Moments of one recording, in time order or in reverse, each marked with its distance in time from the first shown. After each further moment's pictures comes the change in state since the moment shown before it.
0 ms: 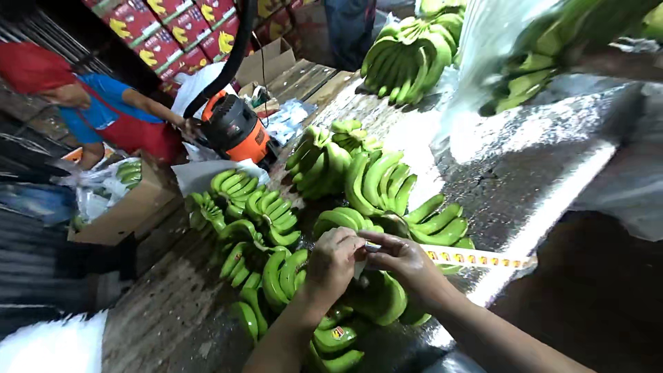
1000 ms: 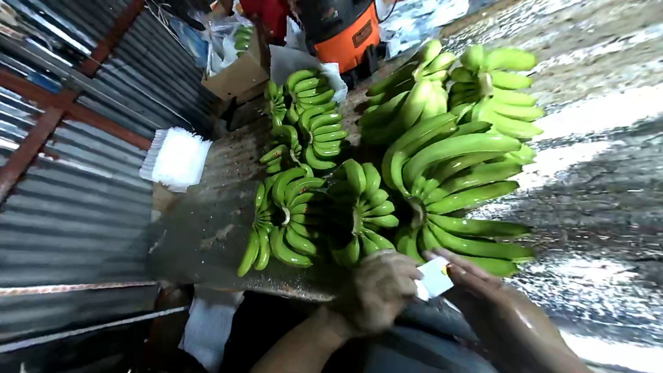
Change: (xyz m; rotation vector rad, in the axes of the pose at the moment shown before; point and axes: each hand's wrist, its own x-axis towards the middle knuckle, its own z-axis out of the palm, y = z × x) left_hand -0.002 0.150 0.151 -0.012 0.266 -0.363; right_hand 0.020 0.017 -0.212 0.292 -0.343 0.443
